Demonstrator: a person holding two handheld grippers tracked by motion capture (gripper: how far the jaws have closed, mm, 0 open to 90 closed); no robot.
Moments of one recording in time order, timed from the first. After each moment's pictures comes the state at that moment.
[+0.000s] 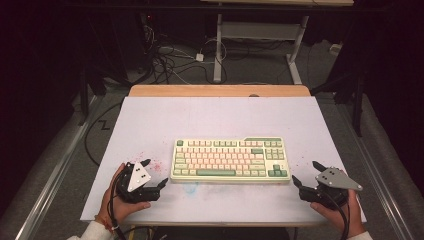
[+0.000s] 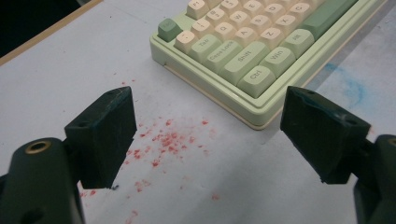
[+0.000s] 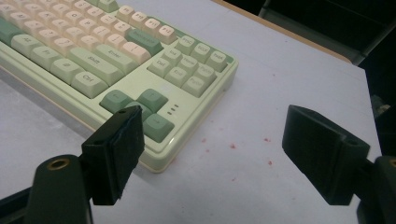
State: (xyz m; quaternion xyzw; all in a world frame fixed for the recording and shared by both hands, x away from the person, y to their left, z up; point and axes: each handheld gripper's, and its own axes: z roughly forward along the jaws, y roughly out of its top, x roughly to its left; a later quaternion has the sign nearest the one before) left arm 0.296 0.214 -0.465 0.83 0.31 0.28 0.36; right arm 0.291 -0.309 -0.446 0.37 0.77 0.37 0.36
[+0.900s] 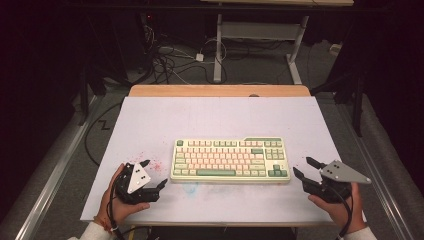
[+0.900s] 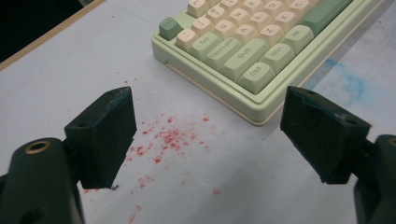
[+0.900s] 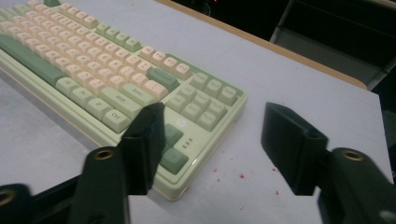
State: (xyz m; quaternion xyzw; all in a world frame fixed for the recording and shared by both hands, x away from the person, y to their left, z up) left arm 0.292 0.215 -0.464 0.83 0.31 0.29 0.36; right arm 0.296 -0.303 -0.417 0.35 0.78 0.42 0.31
